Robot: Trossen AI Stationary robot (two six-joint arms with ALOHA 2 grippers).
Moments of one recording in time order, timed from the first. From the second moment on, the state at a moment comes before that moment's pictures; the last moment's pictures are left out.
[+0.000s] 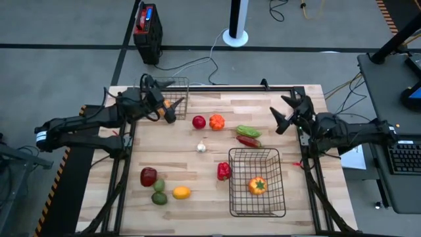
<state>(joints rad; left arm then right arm) 0.27 0.91 0.79 0.06 -0.36 0.35 0.02 0.47 0.44 0.03 0.76 0.01</state>
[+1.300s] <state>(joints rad) -0.21 0.99 0.85 -0.09 -0.50 -0.09 -0.05 1.26 1.29 -1.11 0.37 0.45</state>
